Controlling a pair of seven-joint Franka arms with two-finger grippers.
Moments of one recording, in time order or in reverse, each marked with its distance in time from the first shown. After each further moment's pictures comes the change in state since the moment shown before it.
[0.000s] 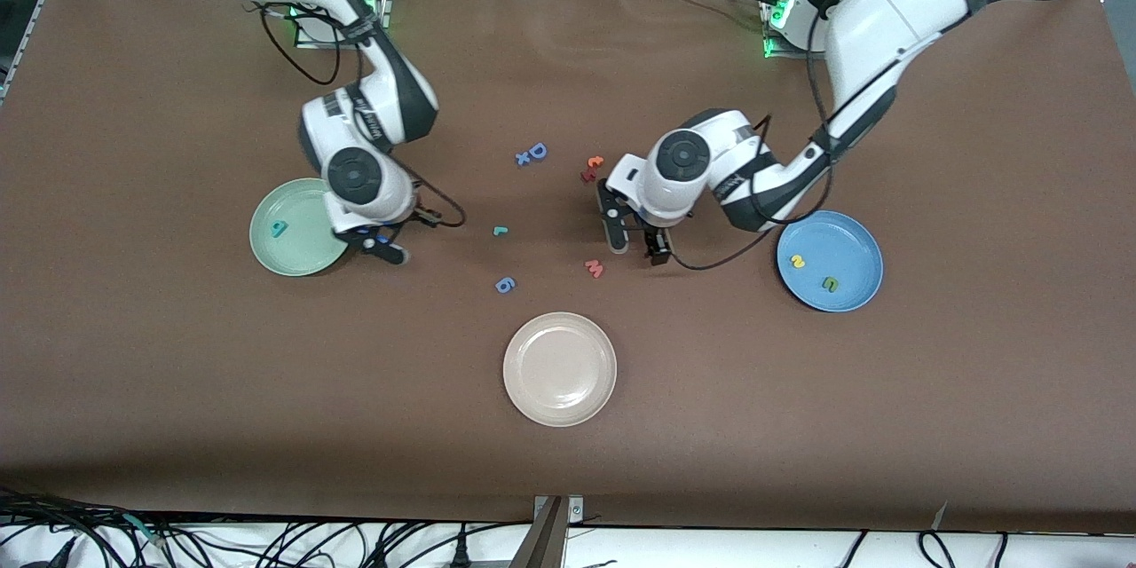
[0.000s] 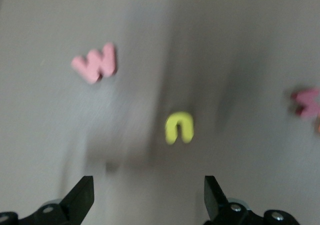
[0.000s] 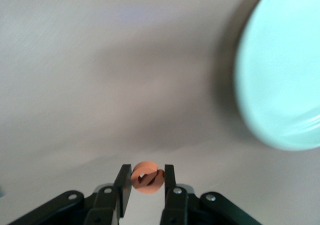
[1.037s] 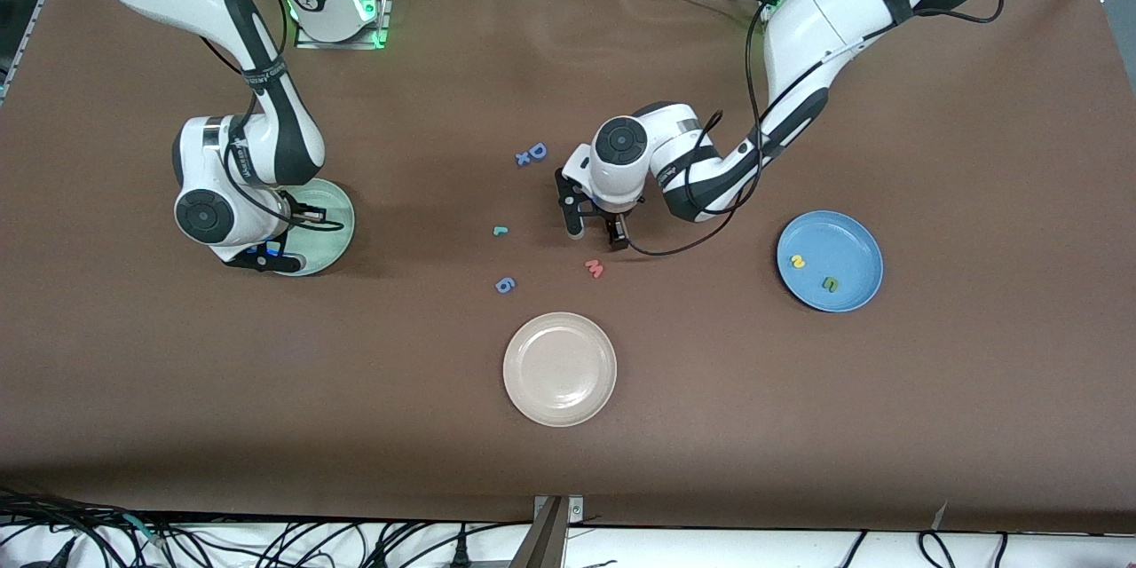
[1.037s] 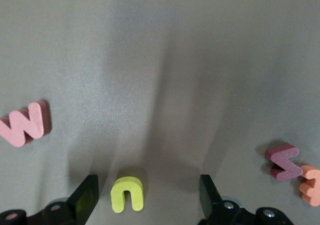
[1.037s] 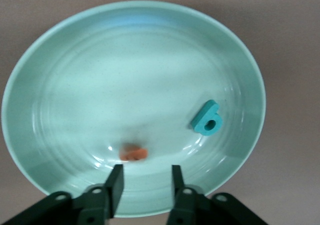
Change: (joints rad) left arm -0.169 0.049 0.082 0.068 0.000 0.000 -0.065; right arm -0.057 0.016 -0.240 -0.080 0.015 -0.036 -0.562
